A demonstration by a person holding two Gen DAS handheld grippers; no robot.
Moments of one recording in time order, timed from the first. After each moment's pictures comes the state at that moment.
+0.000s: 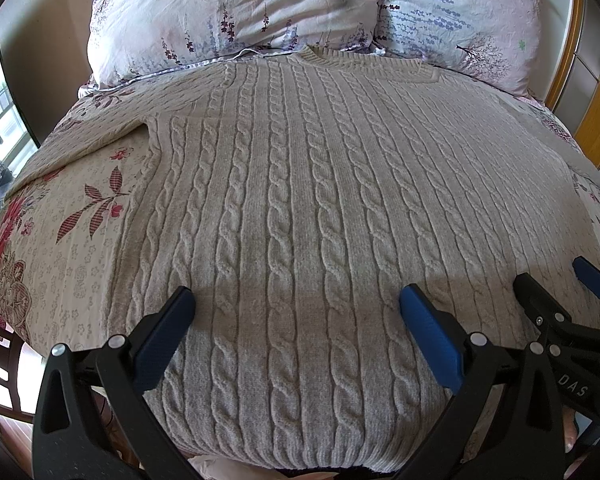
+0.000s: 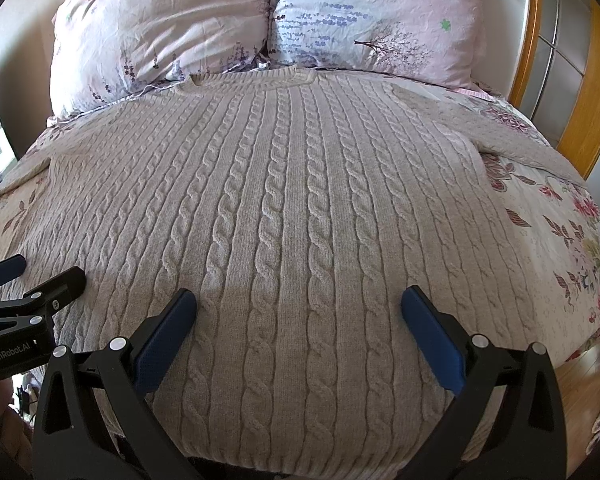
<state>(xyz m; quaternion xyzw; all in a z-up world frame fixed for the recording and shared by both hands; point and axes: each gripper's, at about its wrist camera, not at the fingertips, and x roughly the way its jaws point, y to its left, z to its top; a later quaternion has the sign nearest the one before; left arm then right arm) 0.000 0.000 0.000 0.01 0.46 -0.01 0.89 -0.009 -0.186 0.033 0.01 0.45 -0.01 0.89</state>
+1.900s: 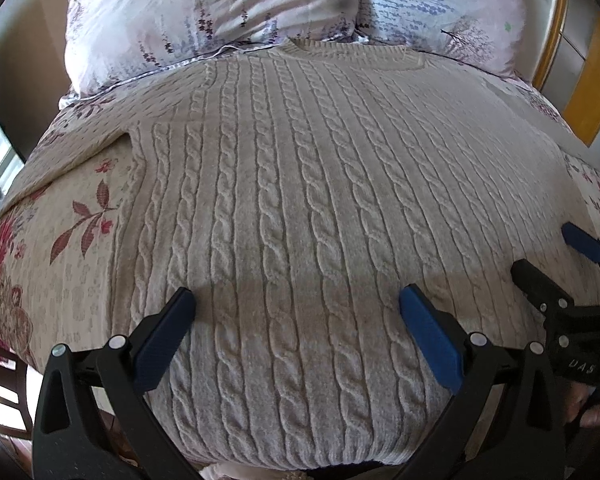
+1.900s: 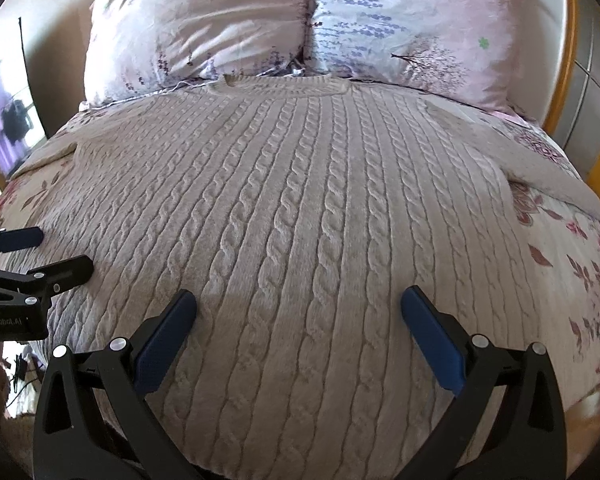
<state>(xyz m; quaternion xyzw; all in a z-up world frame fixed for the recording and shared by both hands) 0.012 0.003 0.001 0.04 0.48 -0.04 0.88 0.002 -0.187 0.029 -0.01 0.44 0.06 0.89</state>
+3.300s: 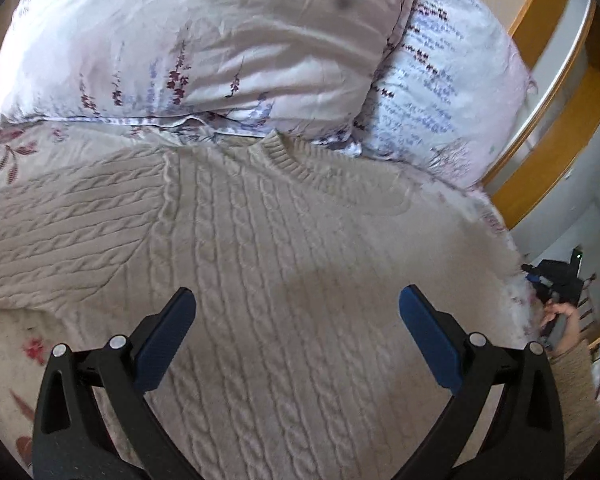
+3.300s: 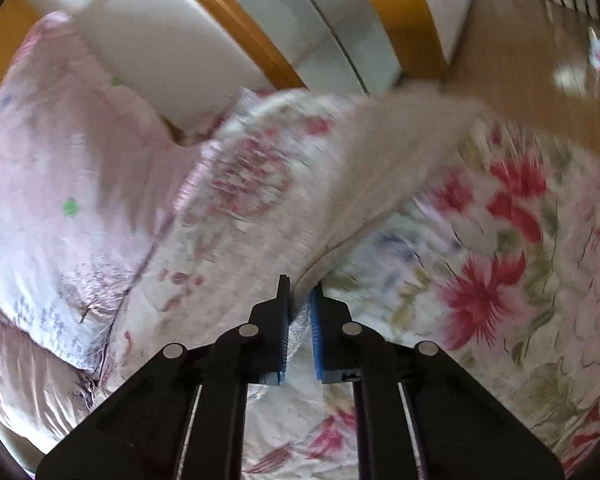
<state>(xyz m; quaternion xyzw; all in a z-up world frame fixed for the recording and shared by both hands) 0.161 0.064 0.036 -0.13 0.42 -0.19 0.88 0.096 -0.531 0.044 0.38 0.33 -0.25 0.83</state>
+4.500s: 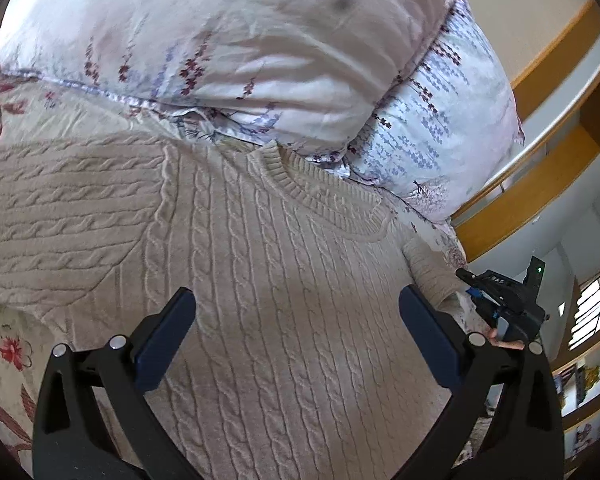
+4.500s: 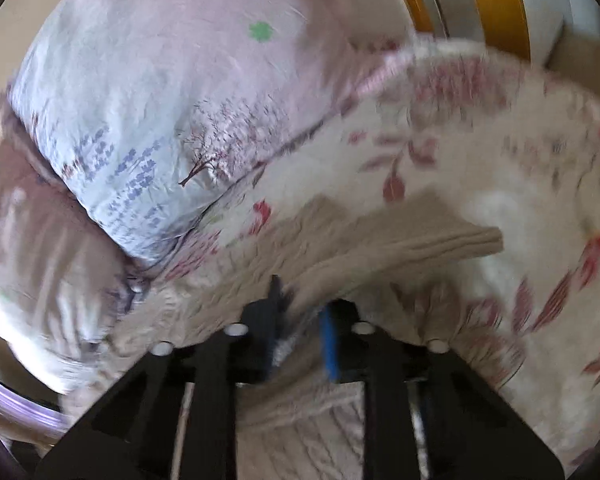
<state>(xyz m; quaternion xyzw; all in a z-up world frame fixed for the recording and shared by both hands) 0.175 0.095 0.035 -0.23 0.42 -0.22 0.85 0.172 -0.335 0.061 0.26 0.38 -0.14 0.88</state>
